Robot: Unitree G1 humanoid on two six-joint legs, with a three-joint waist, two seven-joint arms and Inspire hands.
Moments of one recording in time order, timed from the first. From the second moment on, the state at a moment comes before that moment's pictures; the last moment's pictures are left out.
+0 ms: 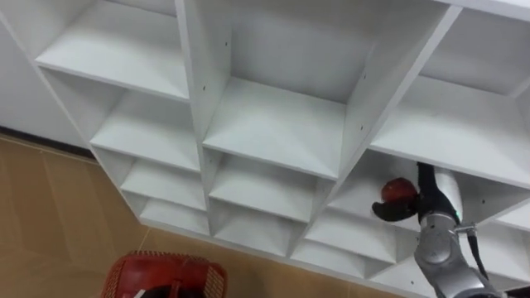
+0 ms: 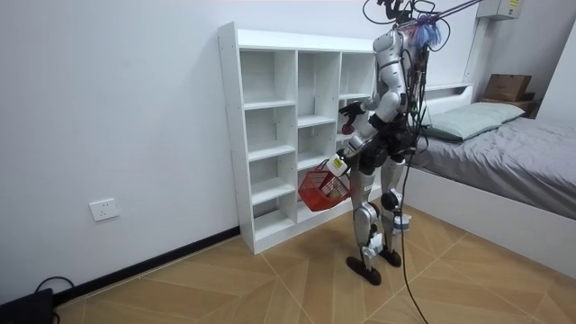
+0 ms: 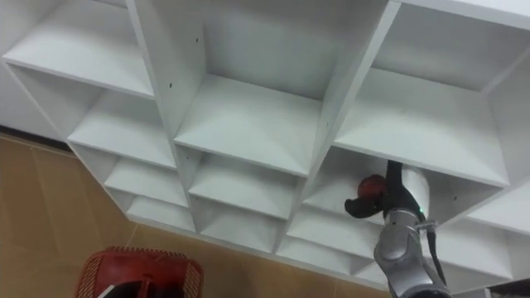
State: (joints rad) left arm 0.34 0.23 -0.04 0.54 -0.08 -0.01 -0.18; right arm -0.25 -0.36 0.22 0.86 -0.16 -0.10 -0.44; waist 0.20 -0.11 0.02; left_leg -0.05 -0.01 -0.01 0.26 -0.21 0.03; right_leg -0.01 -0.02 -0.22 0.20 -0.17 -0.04
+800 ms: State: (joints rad) left arm 0.30 0.23 -0.06 0.57 -0.08 0.00 -0.18; right arm -0.36 -0.36 0.23 1.05 -0.12 -0.07 -0.43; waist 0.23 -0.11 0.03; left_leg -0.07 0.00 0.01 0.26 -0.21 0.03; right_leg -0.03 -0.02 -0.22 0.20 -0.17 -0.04
